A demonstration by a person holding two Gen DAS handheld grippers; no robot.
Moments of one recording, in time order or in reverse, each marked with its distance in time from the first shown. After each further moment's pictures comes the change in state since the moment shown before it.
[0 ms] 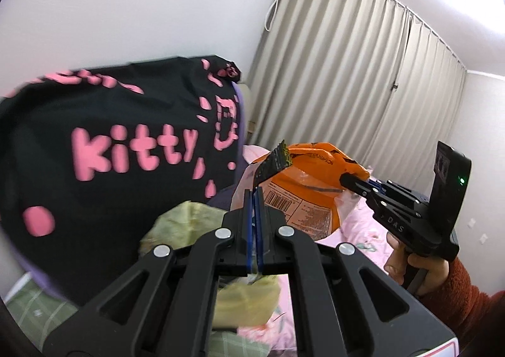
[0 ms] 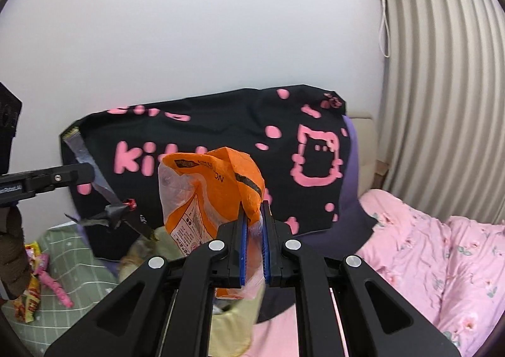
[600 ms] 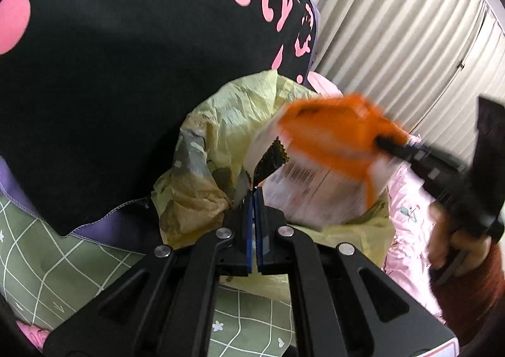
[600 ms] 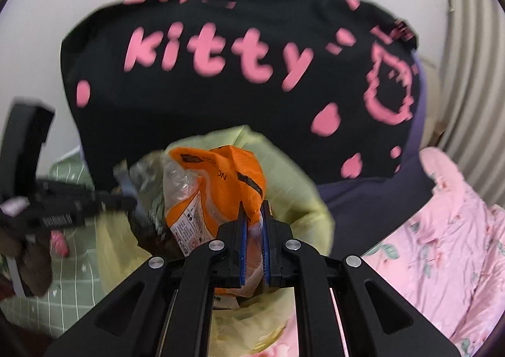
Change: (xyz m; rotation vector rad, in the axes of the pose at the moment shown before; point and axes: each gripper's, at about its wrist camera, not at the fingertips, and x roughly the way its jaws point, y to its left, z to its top) left arm 0.080 0.096 -0.114 -0.201 0.321 0.209; right arm 0.141 0.047 -0.079 -0.089 0.319 0.246
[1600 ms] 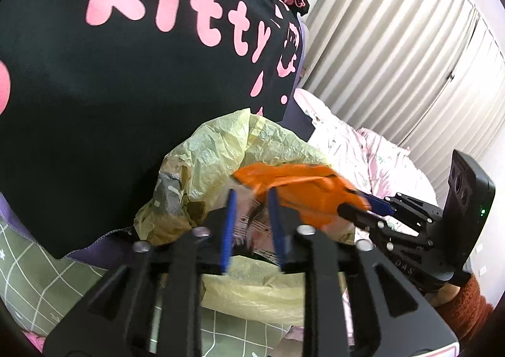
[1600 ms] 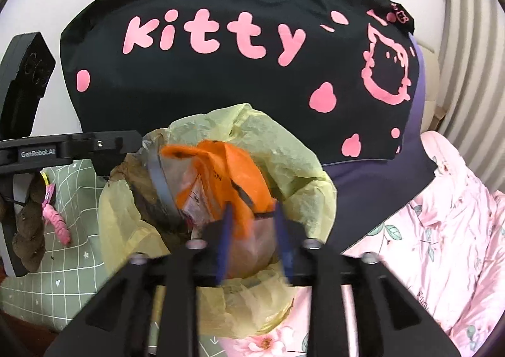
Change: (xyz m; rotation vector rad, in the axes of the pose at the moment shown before) left arm -0.015 -0.027 0.030 -0.006 -0.062 -0.046; right arm -0.013 -0.003 -0.019 0.040 0.034 -0.010
